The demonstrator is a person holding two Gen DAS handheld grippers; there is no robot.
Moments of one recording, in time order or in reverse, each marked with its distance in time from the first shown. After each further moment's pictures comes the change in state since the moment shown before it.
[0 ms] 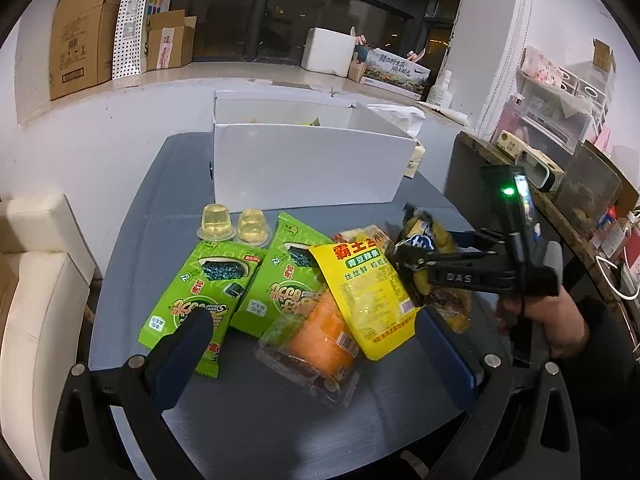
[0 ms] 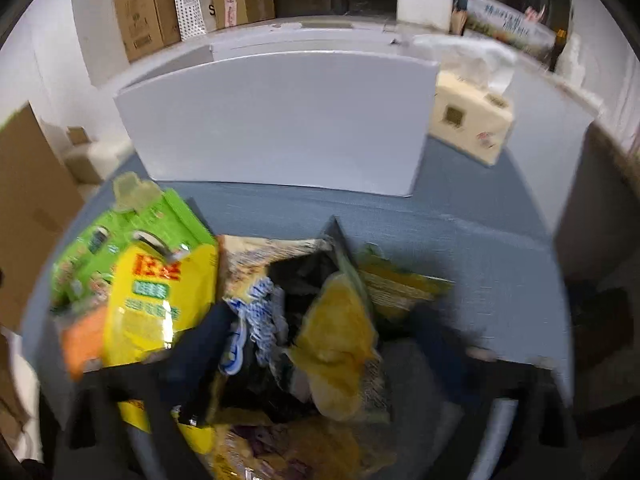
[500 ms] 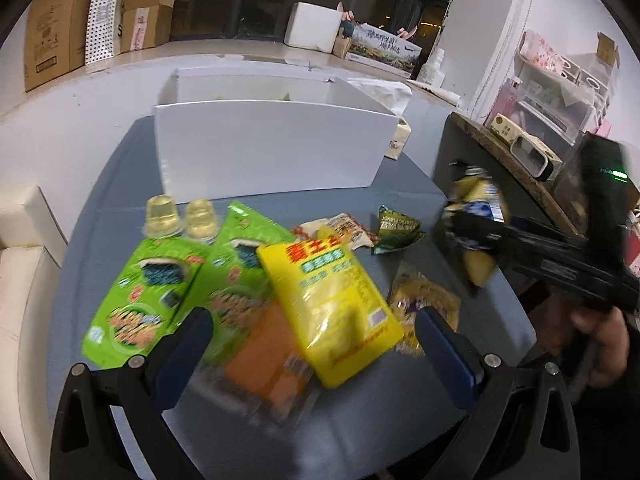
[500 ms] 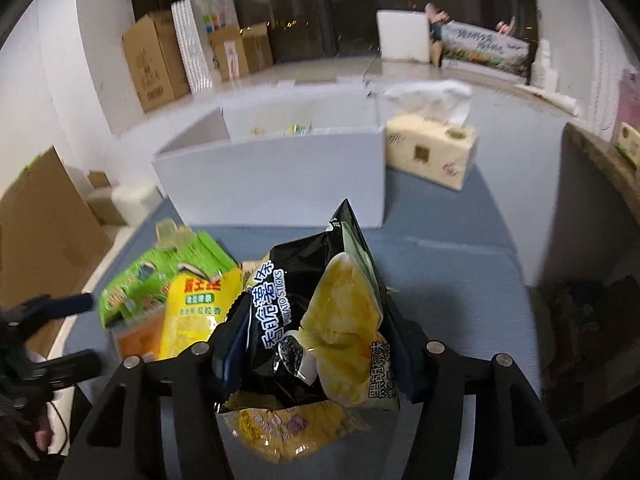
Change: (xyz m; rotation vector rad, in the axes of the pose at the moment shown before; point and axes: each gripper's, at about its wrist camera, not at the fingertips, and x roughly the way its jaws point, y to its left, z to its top) left arm 0.049 -0.036 0.017 -0.003 0.086 -0.041; right arm -0.084 -0.033 -0.008 0.111 -0.145 0.073
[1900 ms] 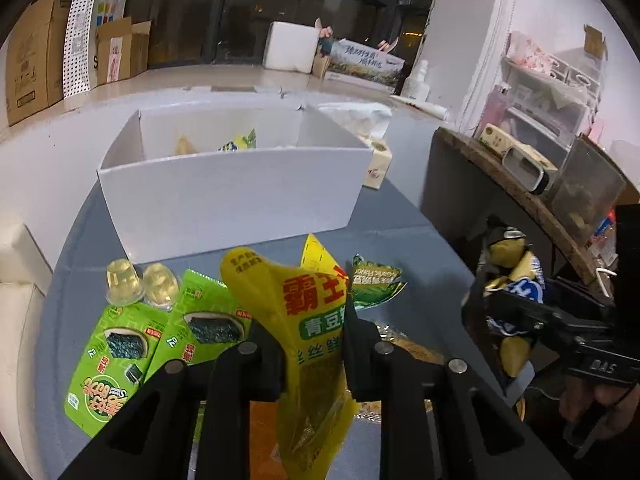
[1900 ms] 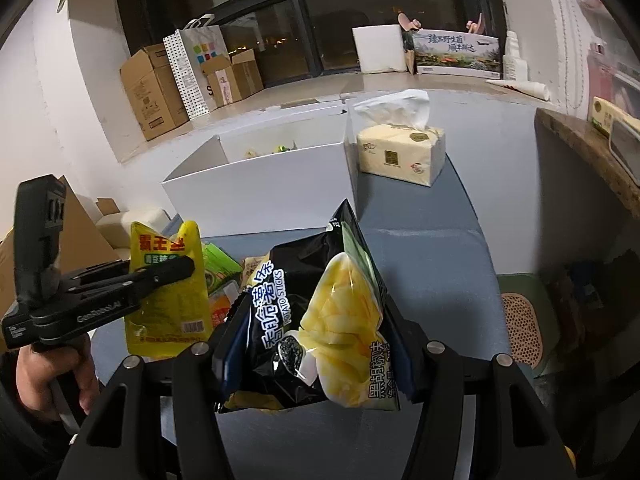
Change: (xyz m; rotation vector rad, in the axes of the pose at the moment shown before) left arm 0.010 -0.028 0.036 0.054 -0.082 -0.023; right arm -0.034 -0.020 -0.016 0.065 -0.037 0.038
